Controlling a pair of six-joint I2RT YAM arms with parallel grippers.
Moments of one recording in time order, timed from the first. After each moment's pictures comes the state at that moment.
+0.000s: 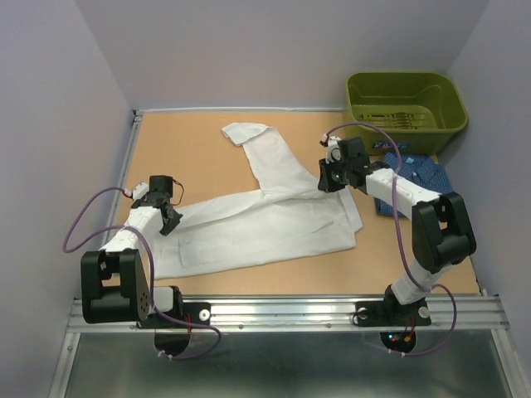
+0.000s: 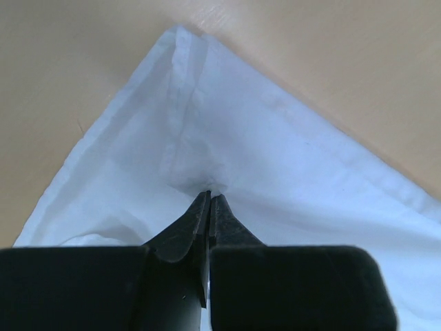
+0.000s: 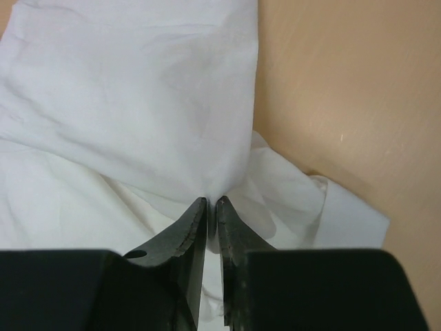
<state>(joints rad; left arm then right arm) 0.02 1.30 0.71 -0.54 -0.33 -0.79 0.33 1.69 1.13 -0.26 -0.25 0.03</state>
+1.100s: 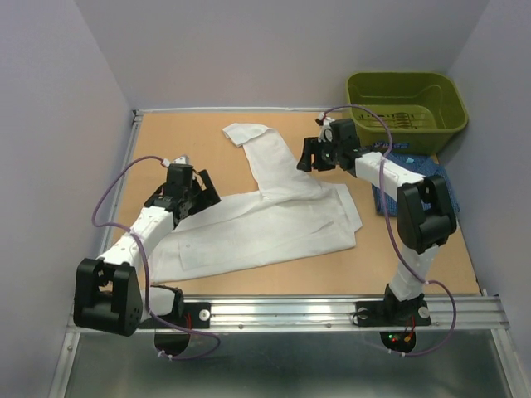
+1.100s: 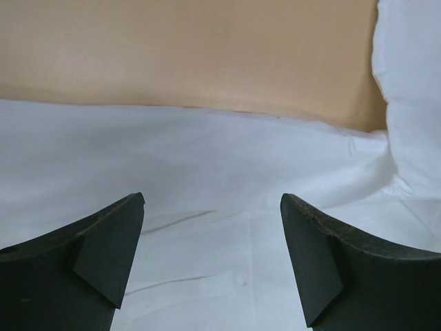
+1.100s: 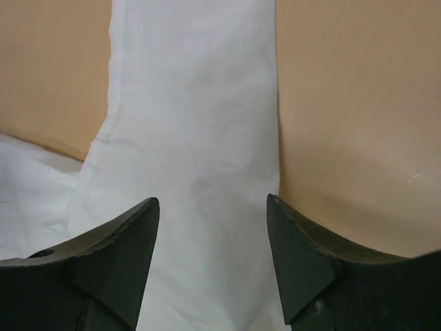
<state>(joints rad) -0.16 1.19 0.74 -0.36 -0.03 -0.58 0.33 1.82 1.31 -0.19 -0.34 0.26</state>
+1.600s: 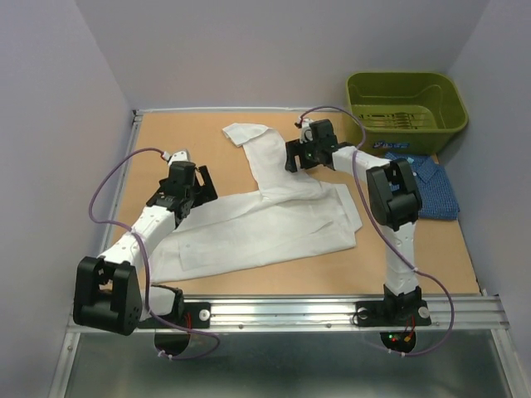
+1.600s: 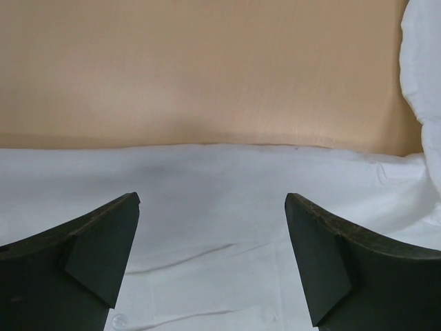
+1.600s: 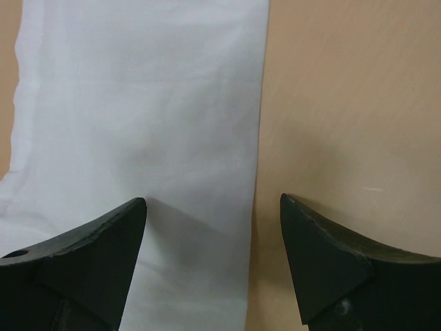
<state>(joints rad) -0.23 1.26 0.76 -0.29 -0.18 -0.46 0.37 2.18 1.58 -0.15 -0.27 0.08</state>
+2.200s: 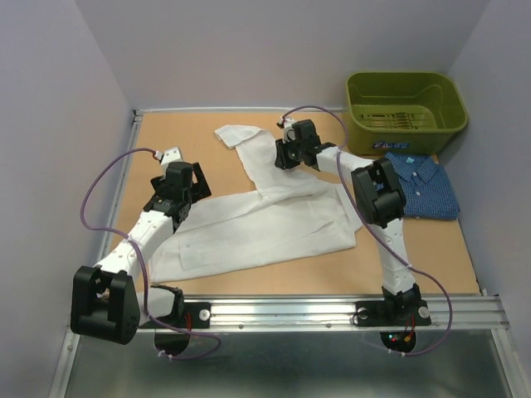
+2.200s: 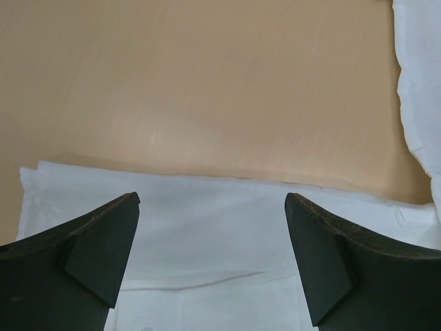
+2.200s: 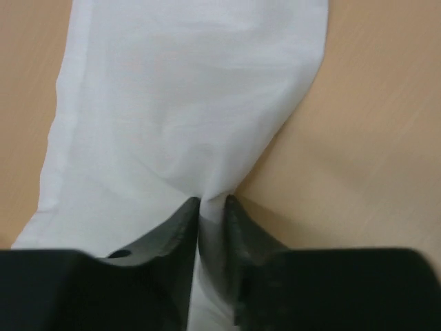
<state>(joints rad) -0.23 1.18 0.73 -0.23 -0.35 -0.44 0.45 2.31 1.73 -0.11 -0.28 0.07</state>
